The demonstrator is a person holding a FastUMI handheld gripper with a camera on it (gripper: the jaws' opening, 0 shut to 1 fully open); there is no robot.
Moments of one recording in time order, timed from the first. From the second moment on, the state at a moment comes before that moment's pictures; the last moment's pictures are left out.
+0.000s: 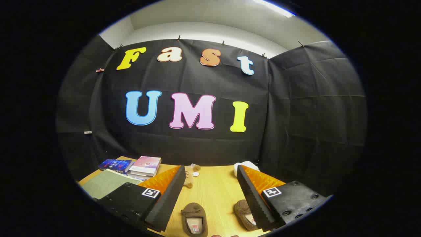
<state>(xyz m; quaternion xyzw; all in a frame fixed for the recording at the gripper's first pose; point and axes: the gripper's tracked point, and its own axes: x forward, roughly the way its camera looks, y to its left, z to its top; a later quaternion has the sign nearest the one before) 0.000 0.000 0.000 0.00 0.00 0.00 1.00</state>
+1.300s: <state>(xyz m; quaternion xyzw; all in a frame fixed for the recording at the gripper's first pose) 0.003 0.043 -0.020 0.03 0.04 0.06 1.00</state>
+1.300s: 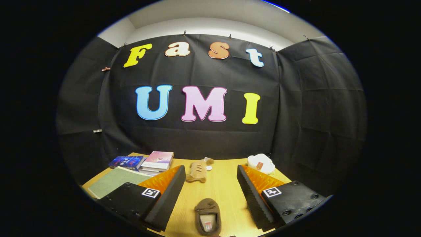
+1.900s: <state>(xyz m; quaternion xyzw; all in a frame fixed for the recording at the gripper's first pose) -0.011 0.142 -0.099 0.20 0.23 0.29 0.91</state>
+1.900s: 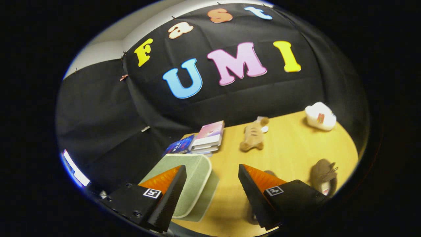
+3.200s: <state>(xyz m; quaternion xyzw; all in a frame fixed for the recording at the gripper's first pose) -0.086 0.240 -0.190 0.41 0.49 0.45 0.63</state>
